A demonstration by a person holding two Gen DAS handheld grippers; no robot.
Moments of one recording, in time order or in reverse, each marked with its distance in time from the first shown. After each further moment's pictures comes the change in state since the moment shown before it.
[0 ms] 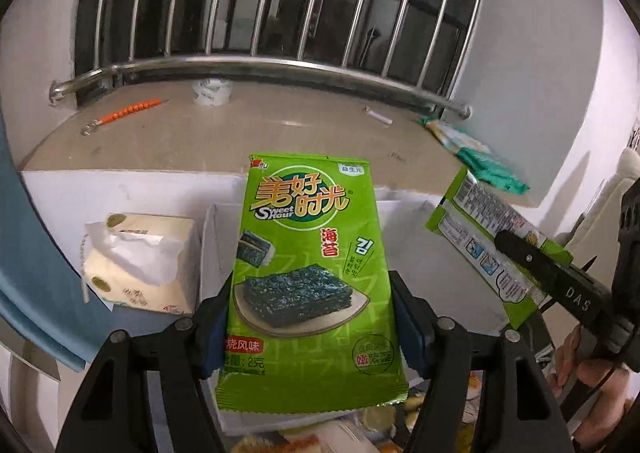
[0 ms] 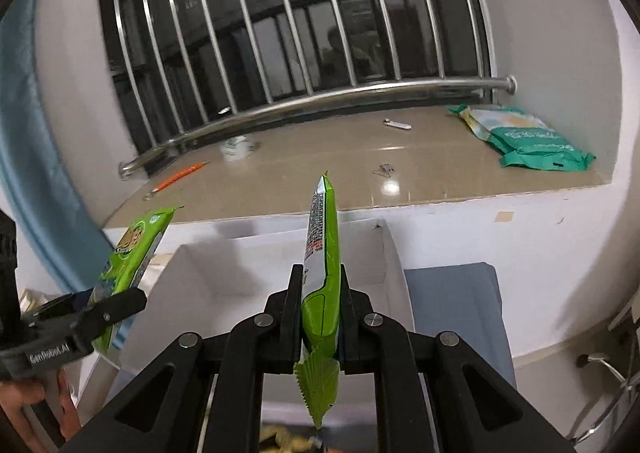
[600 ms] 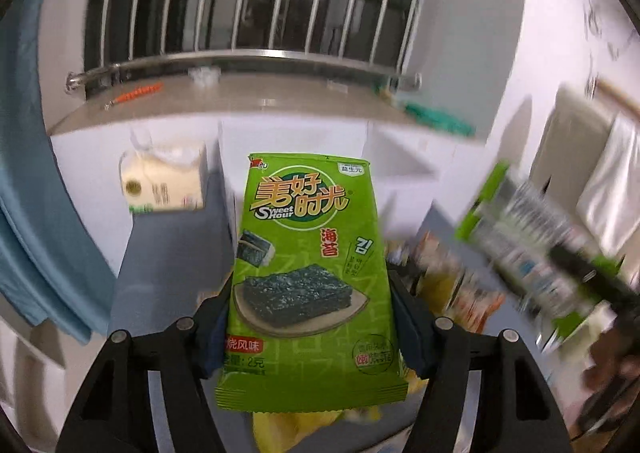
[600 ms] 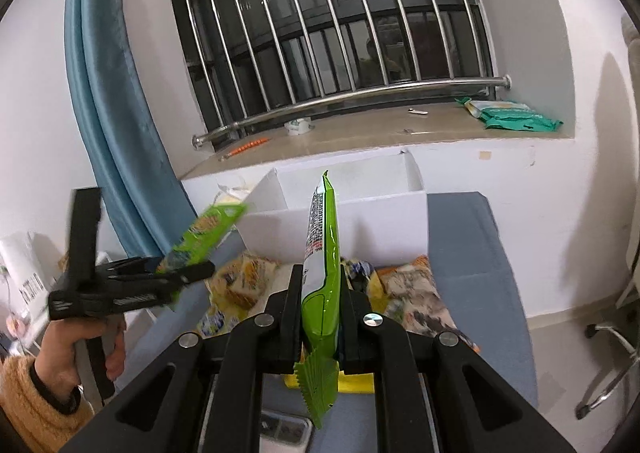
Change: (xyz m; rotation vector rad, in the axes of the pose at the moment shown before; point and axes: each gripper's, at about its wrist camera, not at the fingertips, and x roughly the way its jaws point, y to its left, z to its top) left arm -0.138 -0.012 -0.150 0.074 -0.051 -0.090; right arm -0.186 0.031 -0.155 -0.041 -0.054 0.132
